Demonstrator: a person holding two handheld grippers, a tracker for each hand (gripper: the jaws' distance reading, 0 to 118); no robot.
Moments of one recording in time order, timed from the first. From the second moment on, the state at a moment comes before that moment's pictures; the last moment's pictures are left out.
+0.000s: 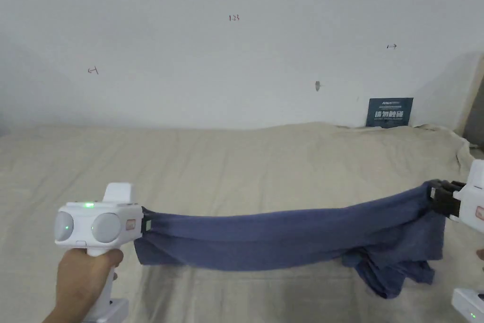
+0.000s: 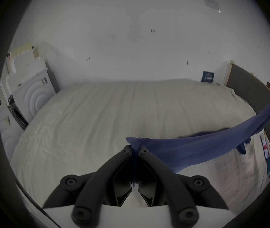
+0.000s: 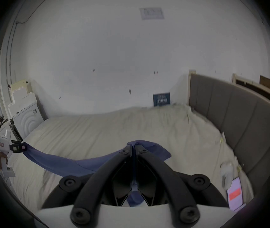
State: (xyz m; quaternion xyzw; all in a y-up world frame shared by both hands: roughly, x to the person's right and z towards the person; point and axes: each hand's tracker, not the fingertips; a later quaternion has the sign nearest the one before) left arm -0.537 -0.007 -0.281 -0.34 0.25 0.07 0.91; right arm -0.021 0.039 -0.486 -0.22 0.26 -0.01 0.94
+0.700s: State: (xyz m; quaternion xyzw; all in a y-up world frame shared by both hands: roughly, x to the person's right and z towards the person) left arm -0.425 -0.104 -0.038 -0.41 0.23 0.11 0.88; right arm 0.120 -0.064 -0.247 -0.33 0.24 -0.07 0.91
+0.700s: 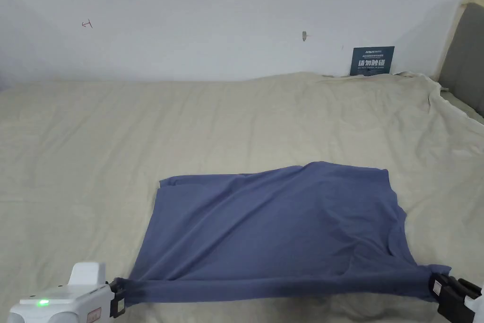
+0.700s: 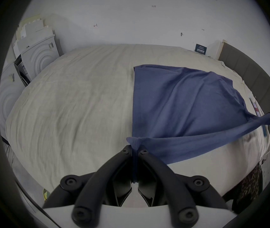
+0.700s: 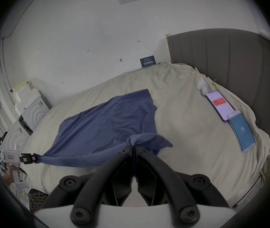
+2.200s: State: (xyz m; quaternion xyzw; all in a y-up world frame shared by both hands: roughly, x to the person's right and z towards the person) left arm -0.373 -0.014 -0.016 -0.20 0.29 0.06 0.93; right arm 0.093 0.029 -0.191 -0.15 0.15 0.03 0.98
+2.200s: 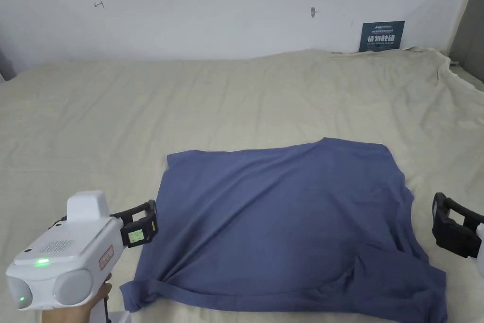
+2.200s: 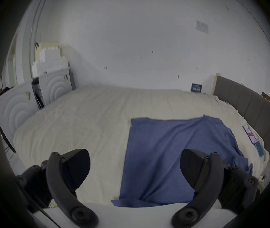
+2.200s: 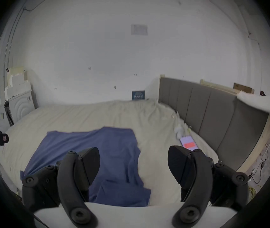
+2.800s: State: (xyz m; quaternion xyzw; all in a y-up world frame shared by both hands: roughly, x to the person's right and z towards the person) left arm -0.377 -0.044 -0.006 -0.33 0.27 0.11 0.90; right arm 0.105 0.022 -0.180 -0.13 0.15 0.01 0.98
